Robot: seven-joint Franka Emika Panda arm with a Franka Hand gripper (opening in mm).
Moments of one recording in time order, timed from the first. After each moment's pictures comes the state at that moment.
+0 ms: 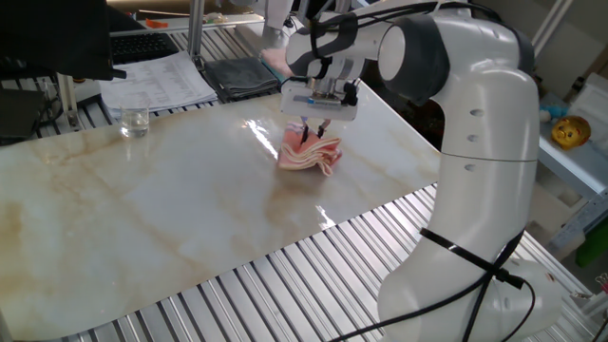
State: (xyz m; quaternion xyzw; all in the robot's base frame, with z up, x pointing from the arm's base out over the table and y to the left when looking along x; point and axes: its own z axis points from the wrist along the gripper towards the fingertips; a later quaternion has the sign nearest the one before) arm 0.579 -0.215 0.101 -0.22 -0.97 -0.02 0.14
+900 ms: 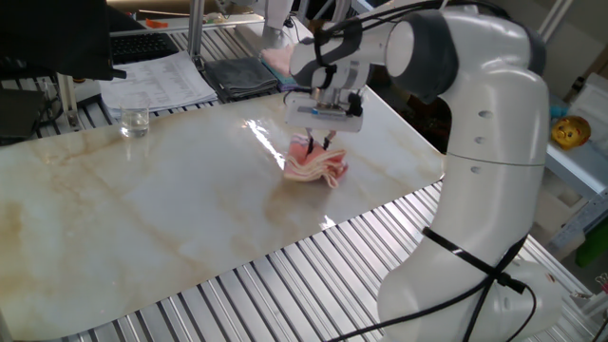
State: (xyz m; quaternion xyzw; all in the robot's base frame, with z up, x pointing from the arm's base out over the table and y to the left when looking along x) arm 0.532 -0.209 0.091 -0.24 -0.96 -0.03 0.16
